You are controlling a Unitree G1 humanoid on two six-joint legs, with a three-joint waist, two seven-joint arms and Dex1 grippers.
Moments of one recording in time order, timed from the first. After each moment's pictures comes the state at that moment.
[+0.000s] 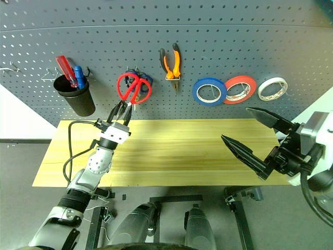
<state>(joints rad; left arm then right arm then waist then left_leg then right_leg) -0.34 0.29 -0.11 0.38 0.43 -0.63 0.20 0.31 -0.84 -0.84 -0.87 1.12 0.59 0.61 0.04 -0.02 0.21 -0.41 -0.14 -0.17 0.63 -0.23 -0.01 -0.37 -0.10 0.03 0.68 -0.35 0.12</state>
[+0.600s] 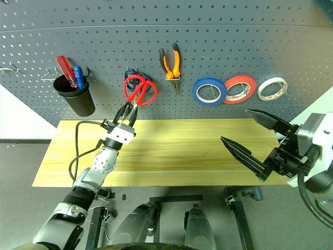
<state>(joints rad) -0.38 0.27 -0.14 0.47 0.45 -0.67 0.23 0.34 -0.84 -0.84 -0.87 1.11 0.59 0.60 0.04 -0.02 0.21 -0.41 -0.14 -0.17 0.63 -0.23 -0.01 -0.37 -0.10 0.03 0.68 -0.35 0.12</state>
